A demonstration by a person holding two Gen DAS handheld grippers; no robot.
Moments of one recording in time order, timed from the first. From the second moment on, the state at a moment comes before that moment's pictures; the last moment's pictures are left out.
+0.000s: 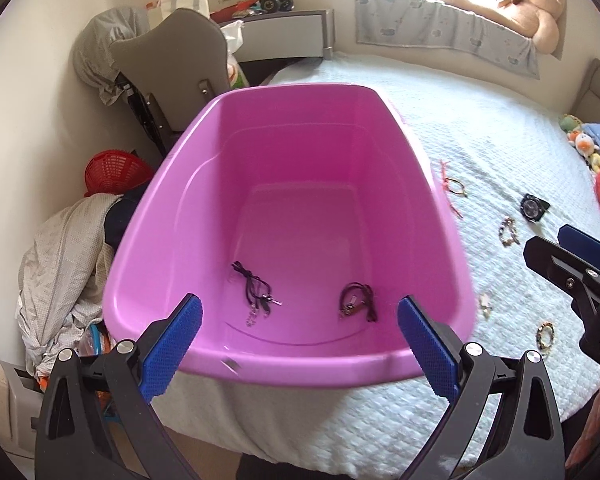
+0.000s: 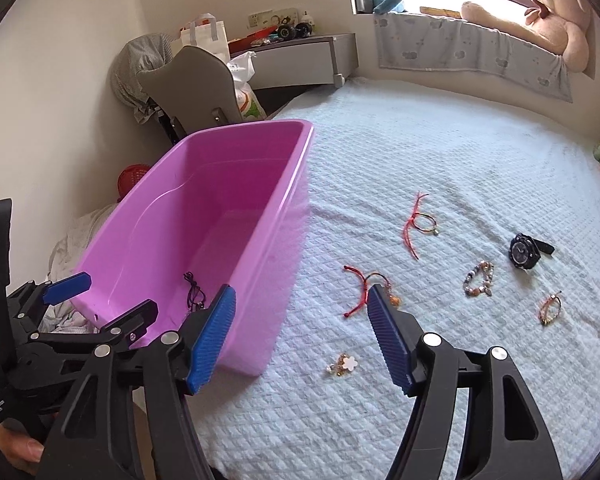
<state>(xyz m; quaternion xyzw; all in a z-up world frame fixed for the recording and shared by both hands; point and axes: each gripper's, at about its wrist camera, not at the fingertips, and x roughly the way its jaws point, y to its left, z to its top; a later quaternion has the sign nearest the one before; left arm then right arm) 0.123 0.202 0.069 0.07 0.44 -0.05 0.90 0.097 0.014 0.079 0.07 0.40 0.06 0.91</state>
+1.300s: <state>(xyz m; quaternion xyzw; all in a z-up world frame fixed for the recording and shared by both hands) 0.024 0.012 -0.028 0.09 0.46 -0.10 0.88 -0.072 -0.227 -0.030 0.16 0.45 -0.10 0.87</state>
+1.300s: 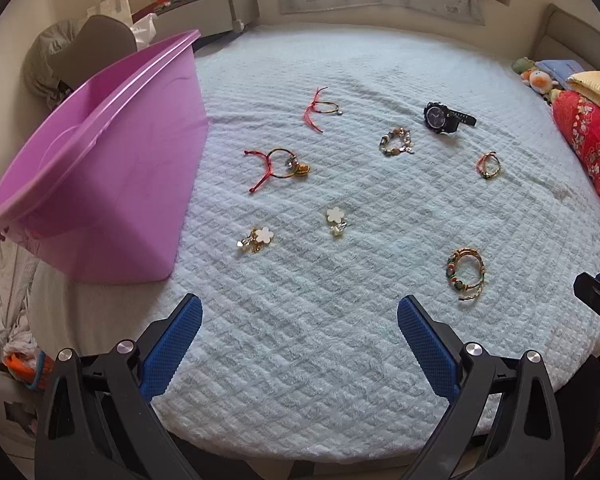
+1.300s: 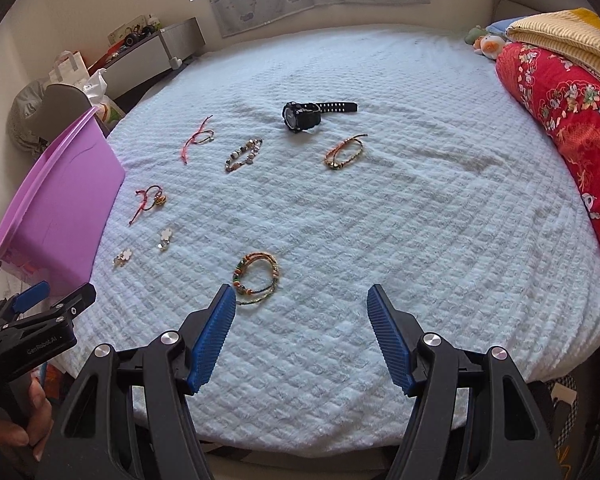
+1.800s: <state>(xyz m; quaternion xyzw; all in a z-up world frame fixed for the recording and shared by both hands) 0.040 0.050 -0.067 0.06 0.49 -0.03 0.87 -0.050 -0.220 -0.084 0.17 0.49 -0.08 0.85</state>
